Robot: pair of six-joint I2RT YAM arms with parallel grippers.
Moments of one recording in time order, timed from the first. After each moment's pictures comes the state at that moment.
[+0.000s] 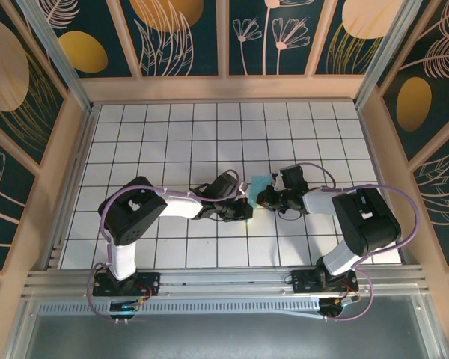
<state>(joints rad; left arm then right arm) -0.89 1.91 0.92 0.19 0.49 -0.94 0.39 1.58 0.54 0.08 -0.52 0.73</state>
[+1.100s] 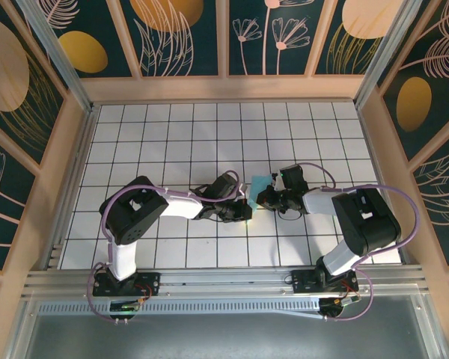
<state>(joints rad) -0.89 1.93 0.92 0.18 0.48 -0.94 0.39 1.58 0.54 0.07 -0.52 0.73</state>
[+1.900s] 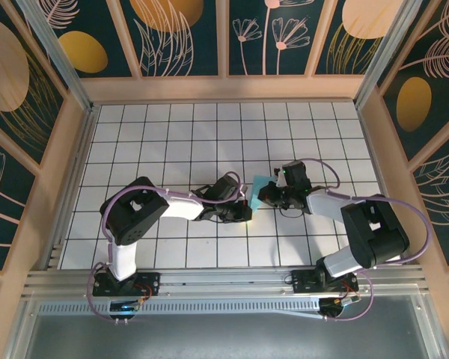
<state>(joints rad) -0.91 1.93 0.92 0.17 0.44 -0.92 0.39 1.48 0.56 0.02 -0.49 0.72</state>
